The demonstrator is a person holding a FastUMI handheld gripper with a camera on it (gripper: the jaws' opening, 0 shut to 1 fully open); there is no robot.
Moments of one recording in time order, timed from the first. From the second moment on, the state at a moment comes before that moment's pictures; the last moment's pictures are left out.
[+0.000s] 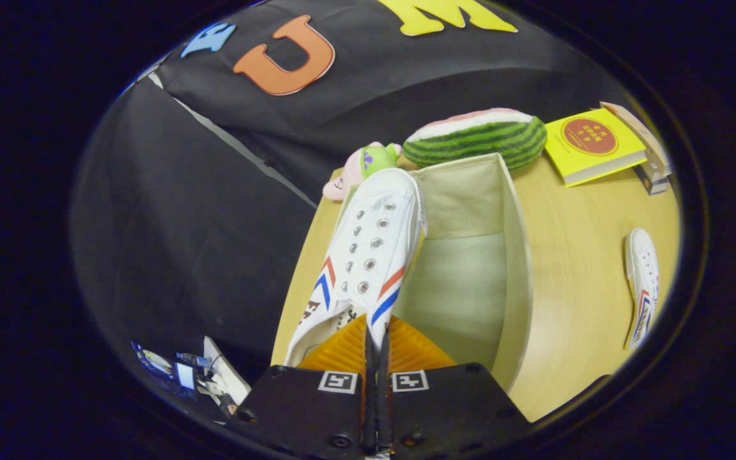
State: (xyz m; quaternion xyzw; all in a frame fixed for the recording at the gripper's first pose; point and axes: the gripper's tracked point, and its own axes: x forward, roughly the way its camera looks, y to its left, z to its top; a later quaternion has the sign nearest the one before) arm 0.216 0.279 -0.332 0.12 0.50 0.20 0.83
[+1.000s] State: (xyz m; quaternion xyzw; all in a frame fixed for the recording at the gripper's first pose) arm 0.193 0.142 -0.267 -0.03 0.40 0.19 0.90
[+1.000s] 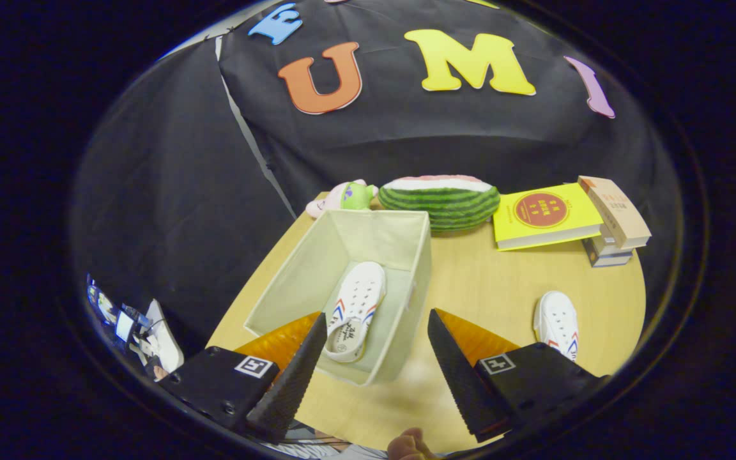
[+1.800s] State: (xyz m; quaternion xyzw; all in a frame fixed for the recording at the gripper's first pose) arm 0.197 -0.114 -0.338 -0.11 0.49 0.03 0.87
